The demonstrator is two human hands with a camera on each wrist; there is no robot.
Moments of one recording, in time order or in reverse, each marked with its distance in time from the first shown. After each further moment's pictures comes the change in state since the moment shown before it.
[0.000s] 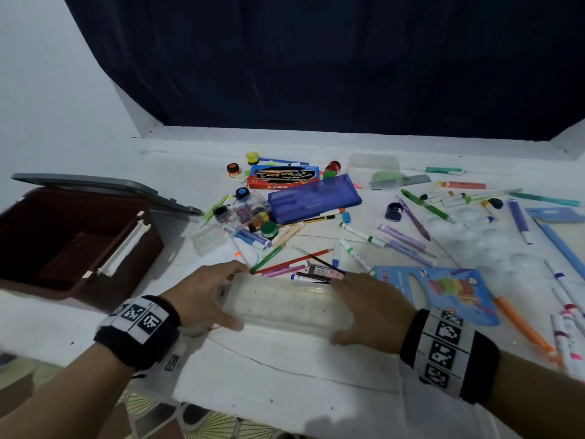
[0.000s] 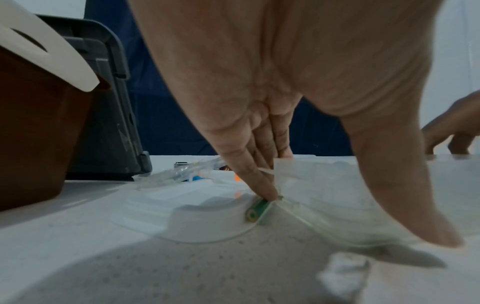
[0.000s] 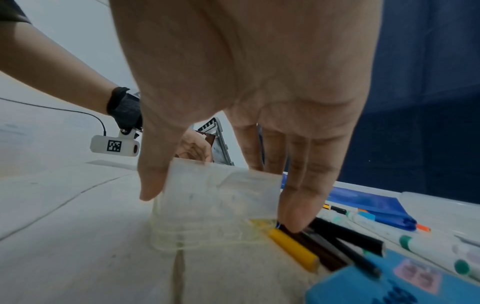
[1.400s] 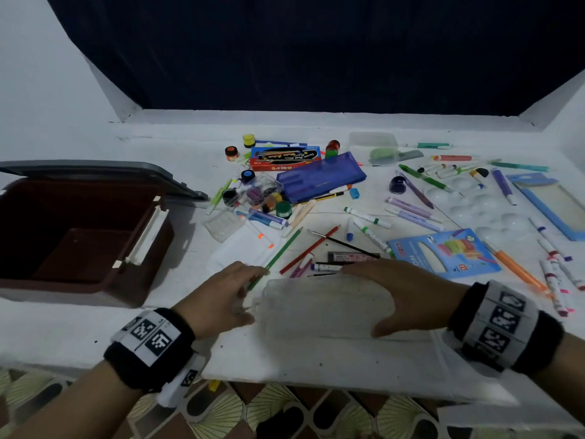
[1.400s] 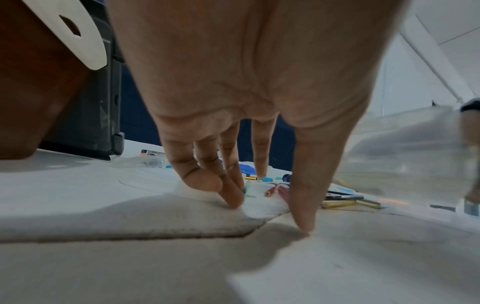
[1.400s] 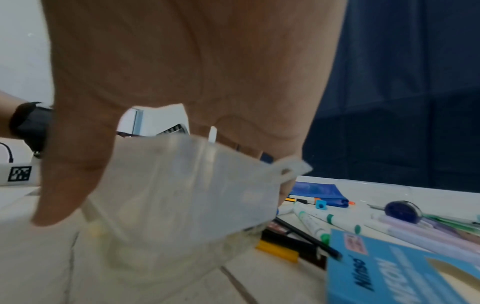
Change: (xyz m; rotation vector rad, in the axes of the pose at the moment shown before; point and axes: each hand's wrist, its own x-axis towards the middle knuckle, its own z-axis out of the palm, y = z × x) left_hand -0.037 -0.040 0.010 -0.018 -0.031 0.247; right_hand -0.021 -0.019 0.008 0.225 -0.058 -0.053
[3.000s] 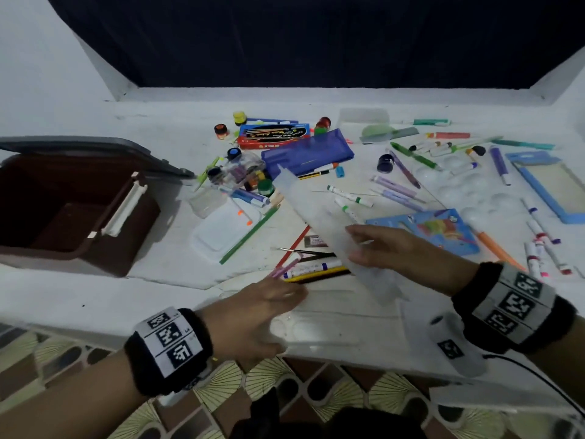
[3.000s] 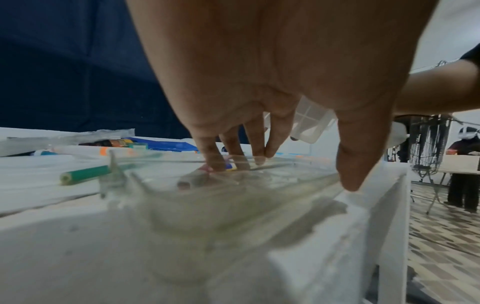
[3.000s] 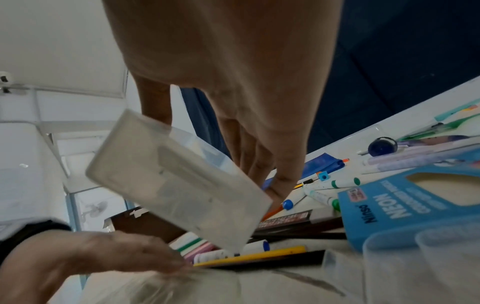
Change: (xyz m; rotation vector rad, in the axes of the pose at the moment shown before) left_hand -0.007 0.096 0.054 0.151 -0.218 0.260; right_hand -0.039 0.012 -0.023 0.761 0.157 0.166
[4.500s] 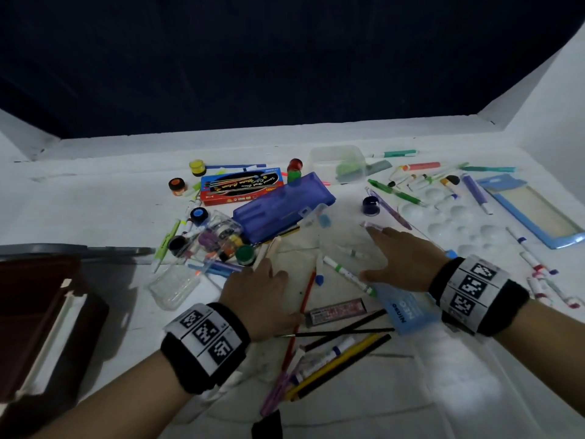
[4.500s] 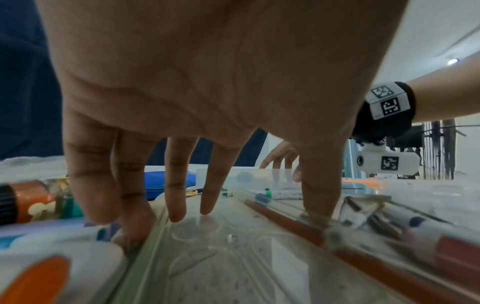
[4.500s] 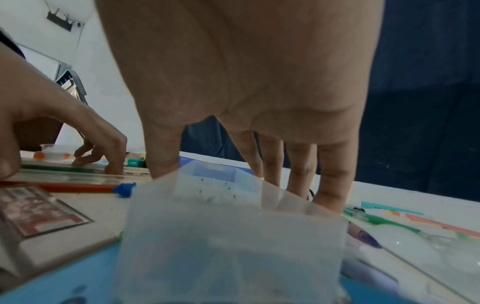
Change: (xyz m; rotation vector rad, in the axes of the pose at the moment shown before) left_hand 0.129 -0.079 -0.087 0.371 -0.091 -0.369; right_hand 0.115 0.023 -0.057 -0.847 0.219 0.263
